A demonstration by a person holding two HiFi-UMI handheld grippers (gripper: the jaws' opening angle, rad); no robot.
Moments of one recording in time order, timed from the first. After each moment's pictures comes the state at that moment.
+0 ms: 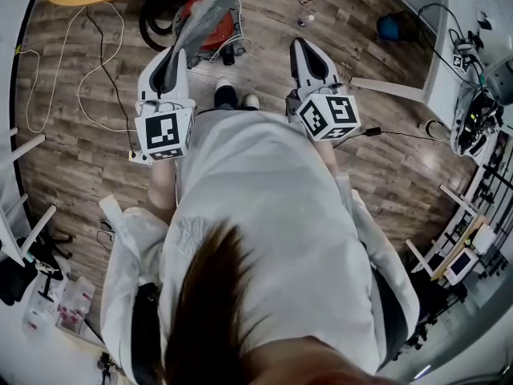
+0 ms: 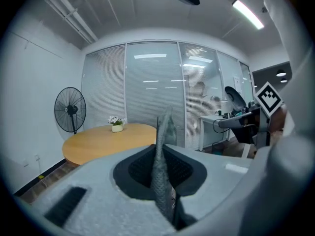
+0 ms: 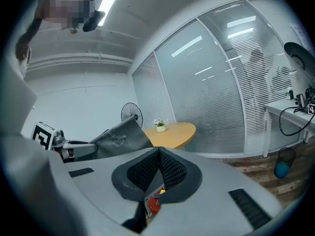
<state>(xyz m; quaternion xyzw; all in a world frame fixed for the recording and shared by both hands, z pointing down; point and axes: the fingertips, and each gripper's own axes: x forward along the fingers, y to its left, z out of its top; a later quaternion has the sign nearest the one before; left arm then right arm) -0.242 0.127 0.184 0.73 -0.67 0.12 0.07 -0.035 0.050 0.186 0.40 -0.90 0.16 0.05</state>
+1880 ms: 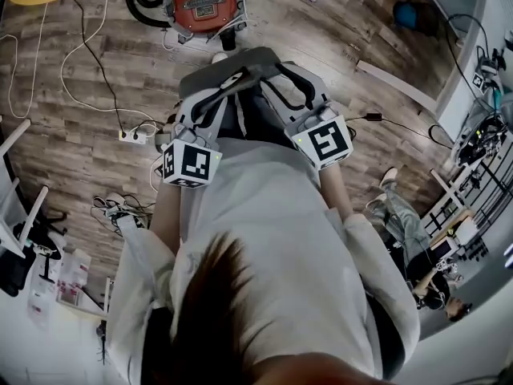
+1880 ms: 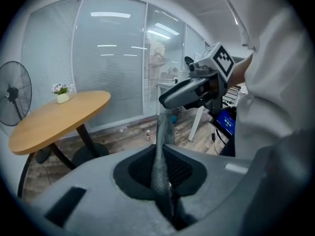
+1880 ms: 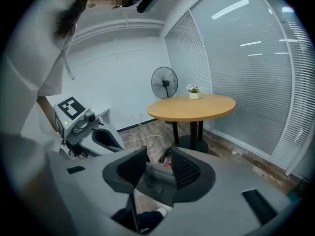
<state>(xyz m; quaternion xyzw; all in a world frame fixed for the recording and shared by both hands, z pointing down) -0.150 0.150 0.340 0.84 -0.42 0.29 0.16 -0.103 0.079 0.293 0.17 -0.95 0.12 0.25</state>
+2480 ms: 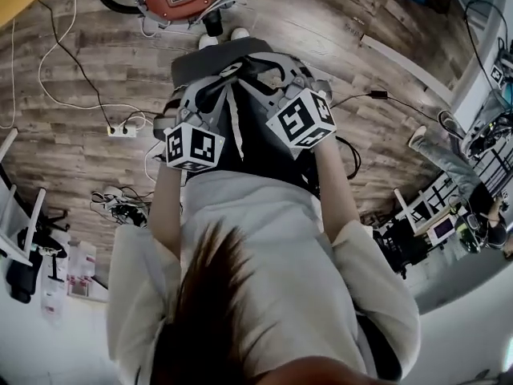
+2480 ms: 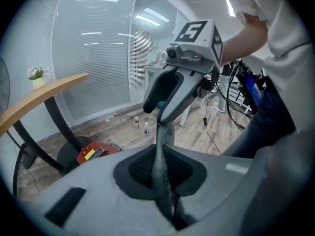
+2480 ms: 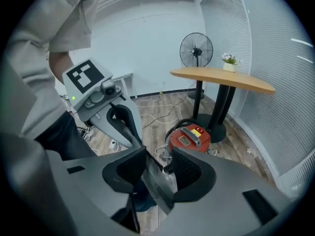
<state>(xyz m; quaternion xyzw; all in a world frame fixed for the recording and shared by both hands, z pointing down) -0.102 0.138 0.478 0.86 -0.34 0.35 0.18 -0.097 0.095 0.447 0.00 -0.91 0.06 0.41</state>
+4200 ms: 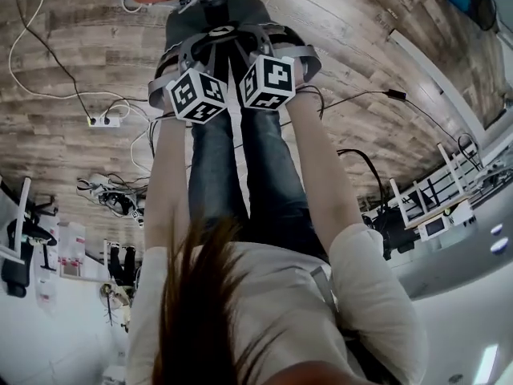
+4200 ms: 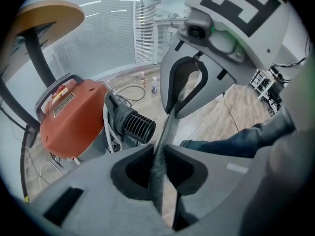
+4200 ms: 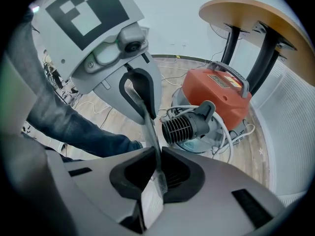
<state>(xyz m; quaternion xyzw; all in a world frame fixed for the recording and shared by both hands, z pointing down) -0.127 0.135 0.767 0.77 -0.35 0.48 0.25 -0.096 0.115 0.752 -0.08 -0.82 -0.05 0.56</state>
